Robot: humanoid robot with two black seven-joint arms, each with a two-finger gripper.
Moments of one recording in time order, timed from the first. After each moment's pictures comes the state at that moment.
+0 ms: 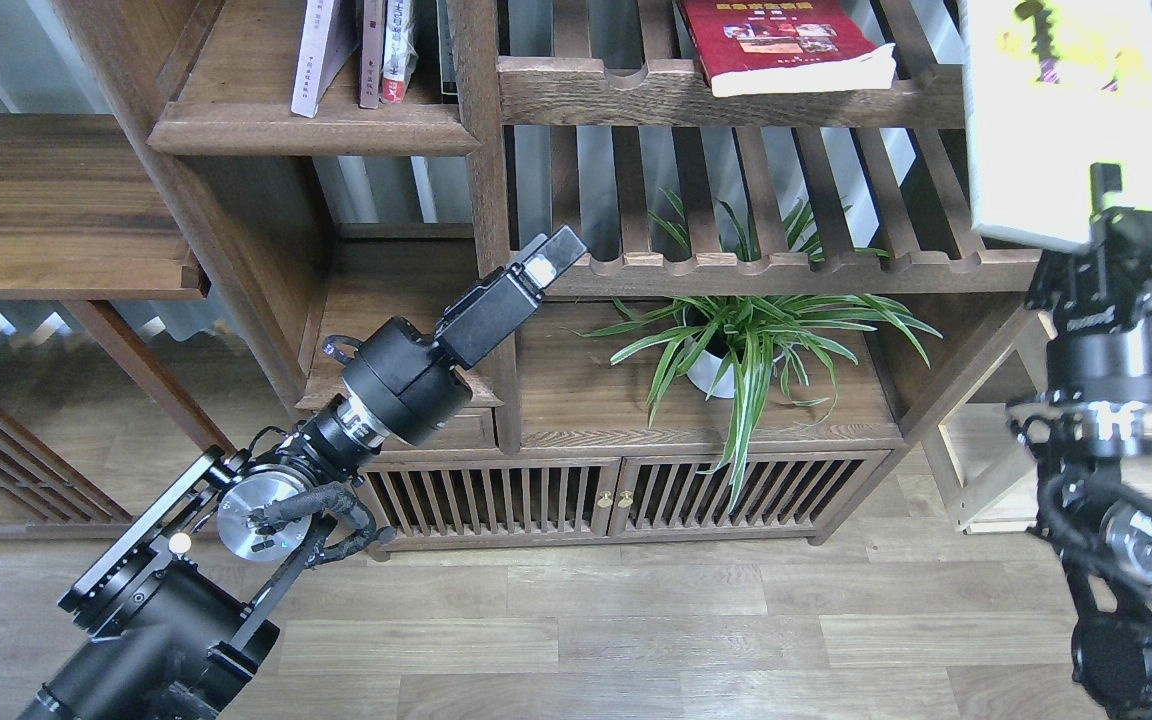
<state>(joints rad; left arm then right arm) -0.35 0.00 -1.03 -1.41 0.18 -0.49 0.12 0.01 -0.32 1.52 1.33 0.61 0.58 -0.04</state>
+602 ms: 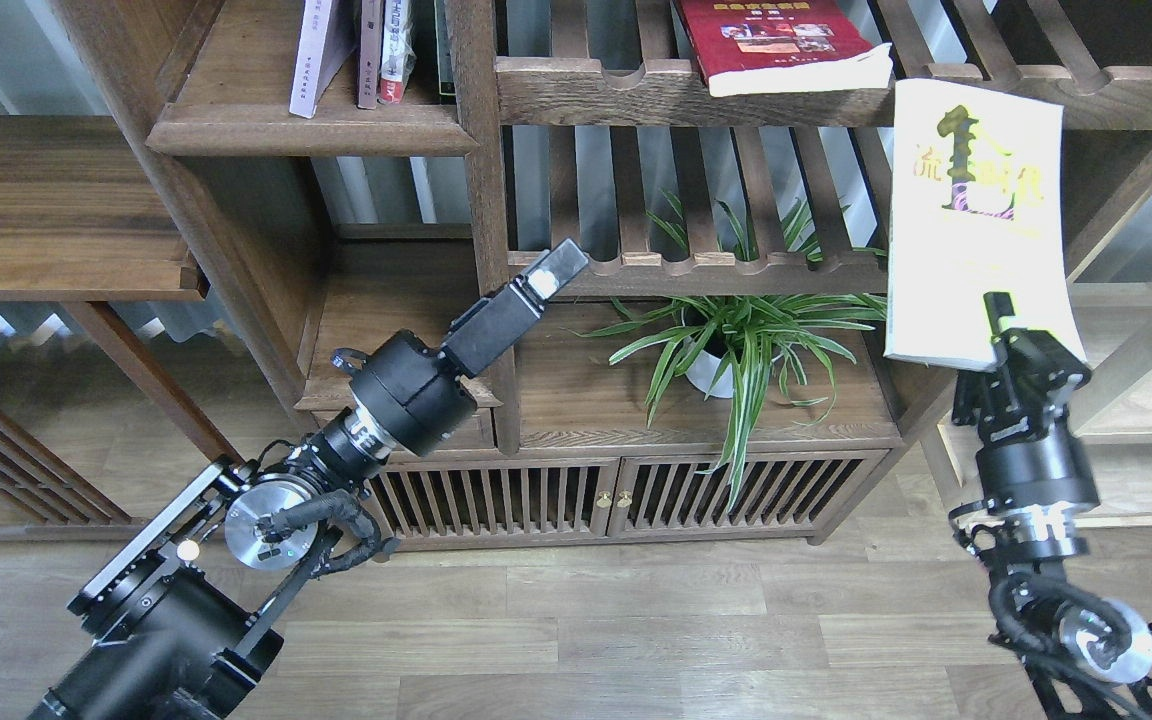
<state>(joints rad) -0.34 0.00 -0.97 -1.34 0.14 -0.49 0.12 -0.13 -0.28 1.38 1.33 0.60 0.58 -0.04</state>
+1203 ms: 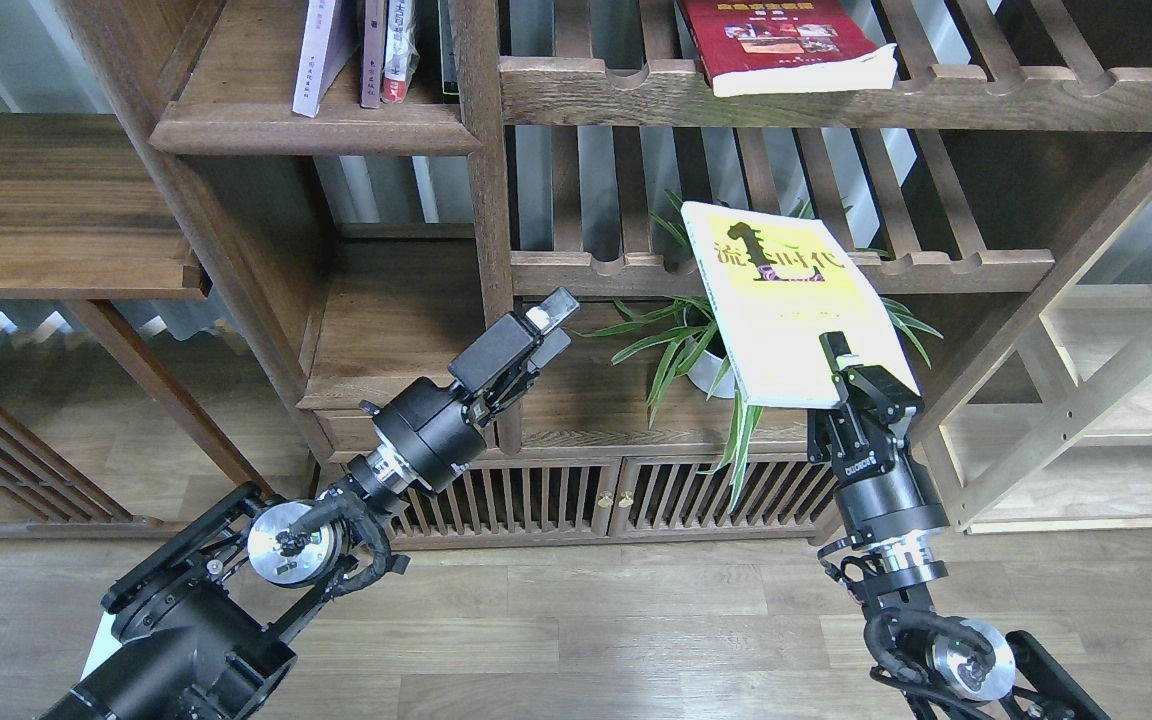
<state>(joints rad) -0.37 0.00 -0.88 -1.18 -0.25 -0.49 0.24 -0.10 -0.13 1.22 1.33 0.51 0.58 -0.03</state>
